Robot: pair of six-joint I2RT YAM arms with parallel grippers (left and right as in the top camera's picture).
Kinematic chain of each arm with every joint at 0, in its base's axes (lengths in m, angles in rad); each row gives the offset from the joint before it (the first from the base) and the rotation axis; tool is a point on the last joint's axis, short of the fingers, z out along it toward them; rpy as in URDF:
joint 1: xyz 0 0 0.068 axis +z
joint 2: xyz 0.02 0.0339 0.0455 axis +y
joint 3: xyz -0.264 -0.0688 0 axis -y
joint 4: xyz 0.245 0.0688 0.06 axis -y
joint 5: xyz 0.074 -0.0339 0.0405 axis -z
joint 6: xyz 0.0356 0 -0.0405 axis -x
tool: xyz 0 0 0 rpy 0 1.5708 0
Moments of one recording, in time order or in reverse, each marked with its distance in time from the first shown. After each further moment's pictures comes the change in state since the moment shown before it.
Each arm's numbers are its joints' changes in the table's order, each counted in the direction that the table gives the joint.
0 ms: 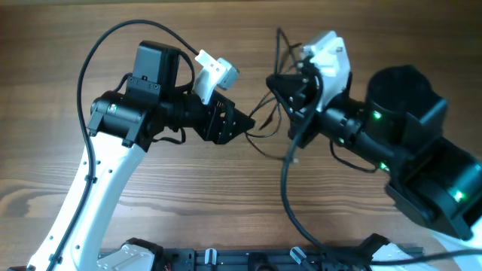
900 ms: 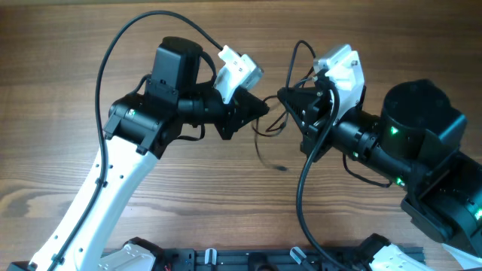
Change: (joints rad) left arm -0.117 0.000 0.000 0.195 -0.004 0.004; right arm 0.000 -0.044 0.000 -0.092 0.000 -0.019
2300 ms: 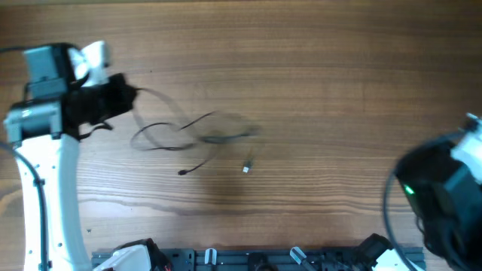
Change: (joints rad) left arm 0.683 -0.021 0.002 -0.279 -0.393 0.301; right arm 0.005 -0.179 -0.001 -0.785 1.075 -0.821
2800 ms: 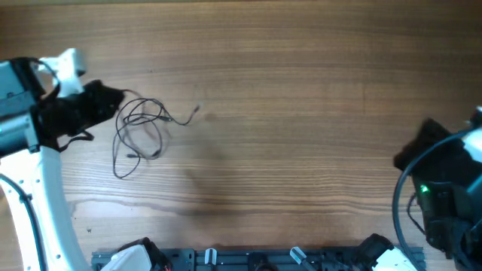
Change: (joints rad) left arm 0.090 -0.039 0.000 -0.040 0.342 -0.158; right arm -0.001 0.008 0.004 0.256 -0.170 0.089
